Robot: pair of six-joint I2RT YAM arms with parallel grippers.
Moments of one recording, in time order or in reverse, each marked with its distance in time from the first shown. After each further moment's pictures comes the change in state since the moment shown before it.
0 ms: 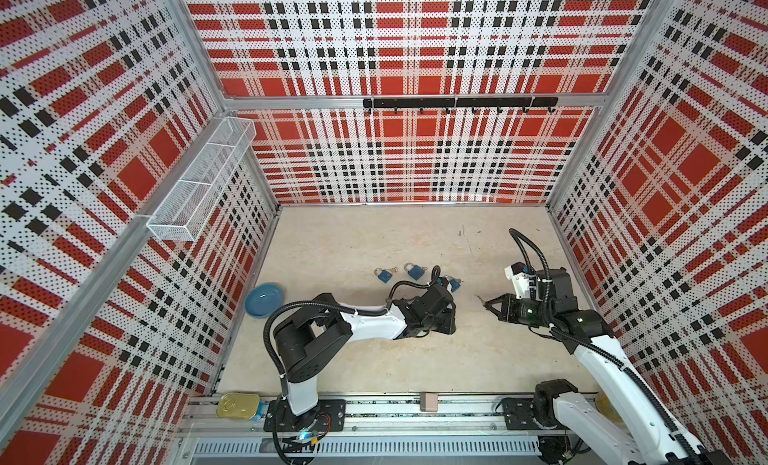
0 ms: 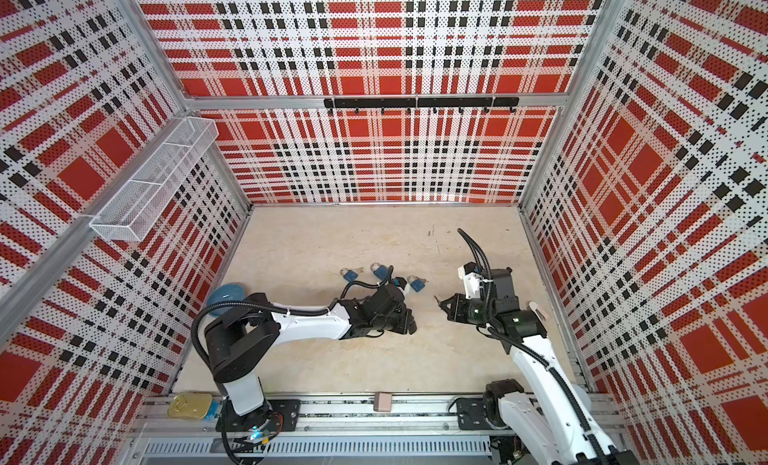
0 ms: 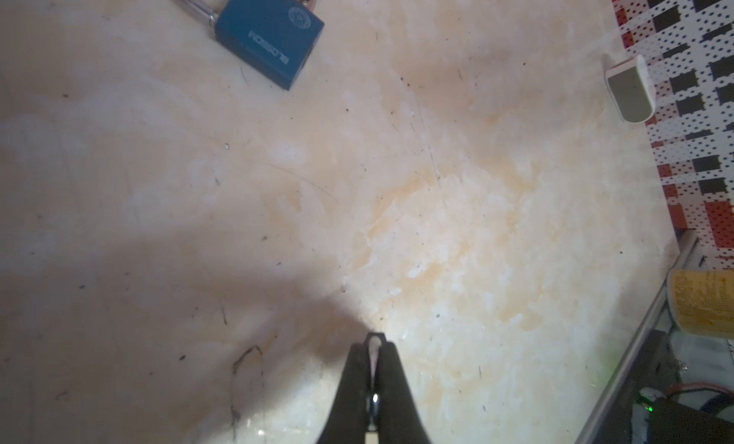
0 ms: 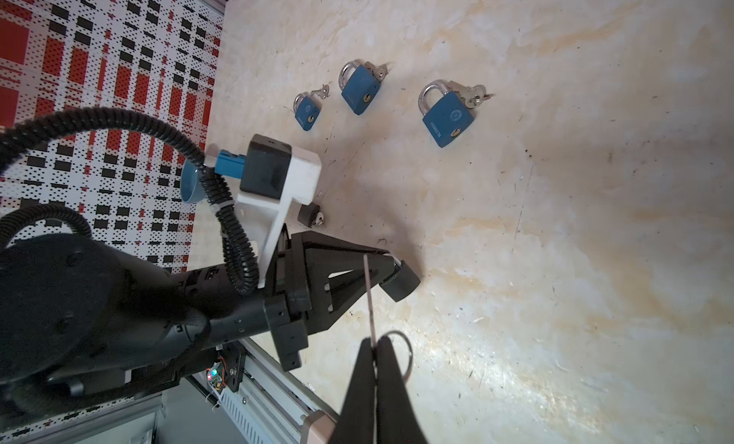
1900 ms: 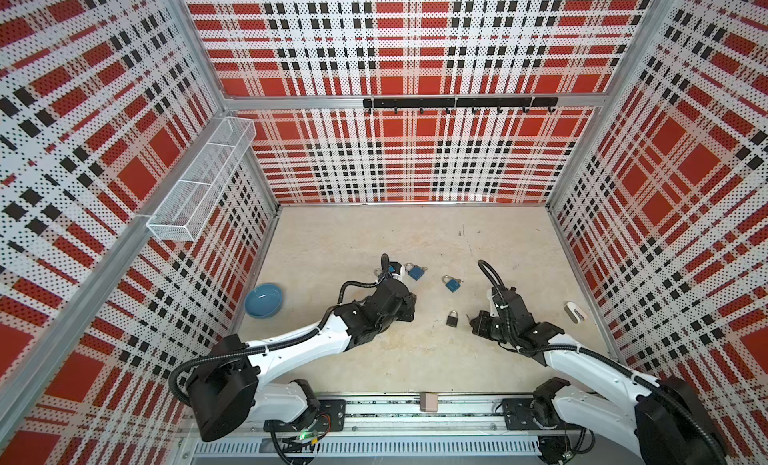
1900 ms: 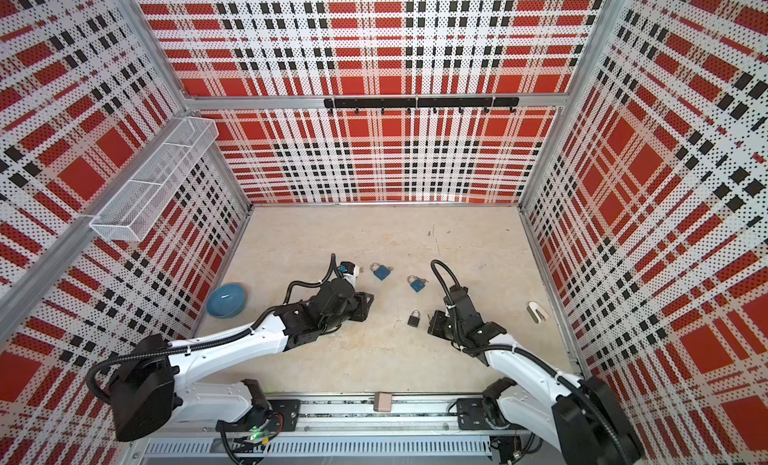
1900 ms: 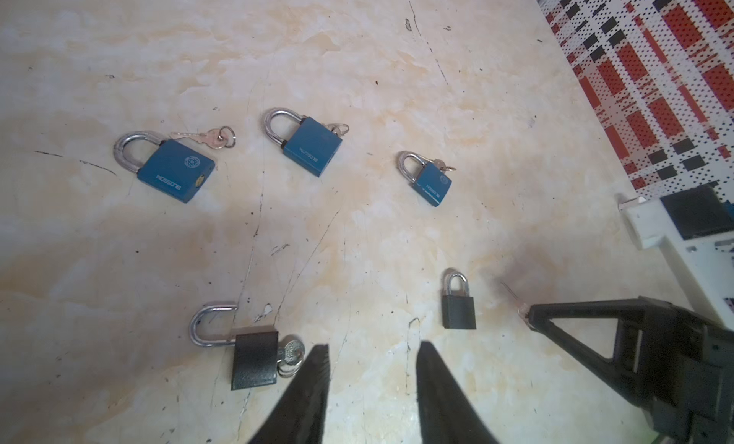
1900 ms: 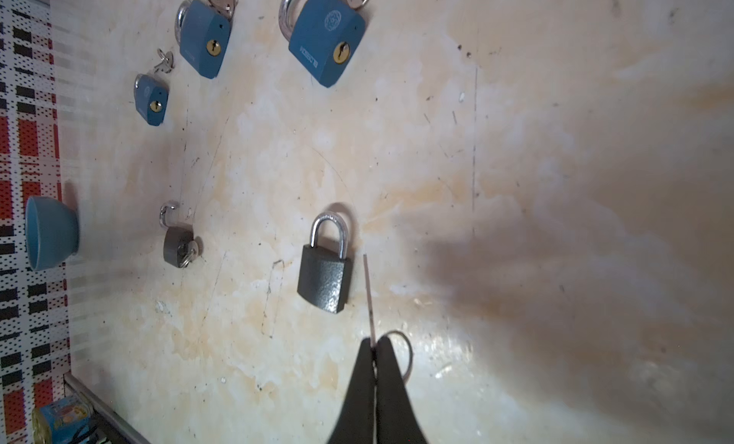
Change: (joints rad) left arm 0.129 -0.536 -0.254 -0.138 -0.259 0.063; right arm 0.325 0.217 -0.299 0.475 0.396 0.365
